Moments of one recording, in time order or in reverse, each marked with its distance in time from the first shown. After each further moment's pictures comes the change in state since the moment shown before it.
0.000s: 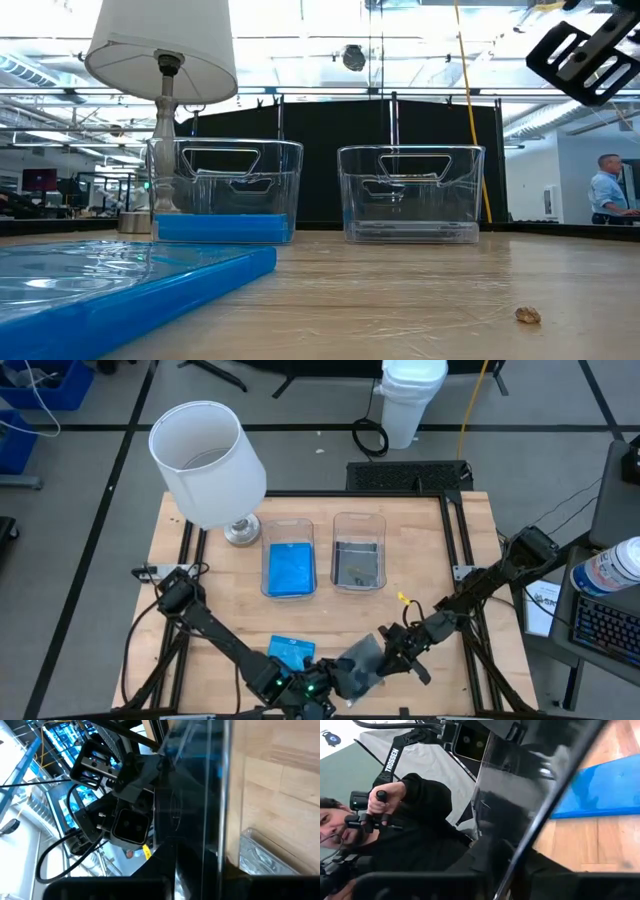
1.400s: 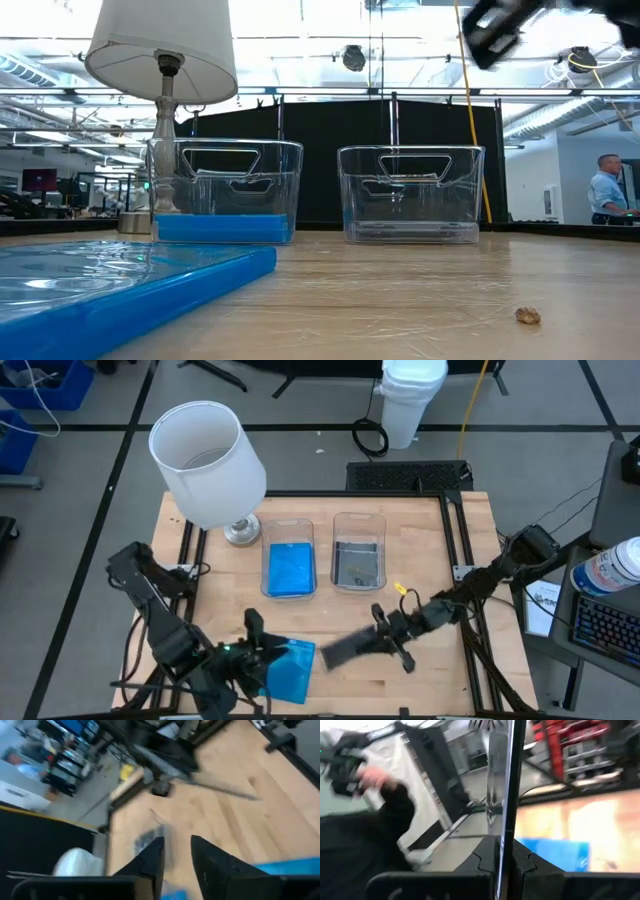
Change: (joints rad) left arm -0.158 -0.469 -0.103 -0.615 0.025 -1.429; right arm -0.097 -0.021 0.029 0.065 0.114 -0.343
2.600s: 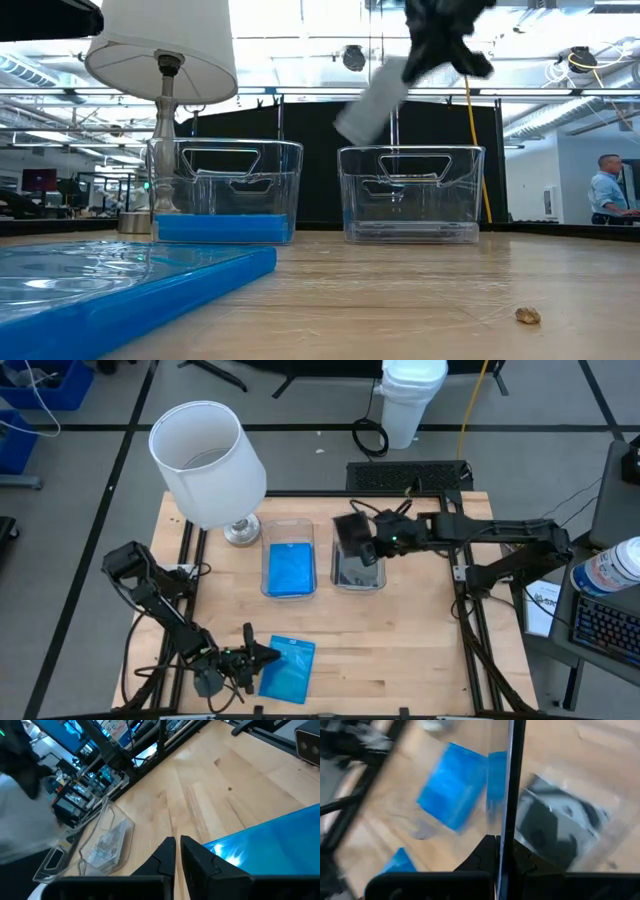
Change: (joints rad) left arm -0.113 -0.033 -1.064 1.409 -0.096 0.218; right arm -0.654 -0.170 0.756 -1.817 0.041 0.566
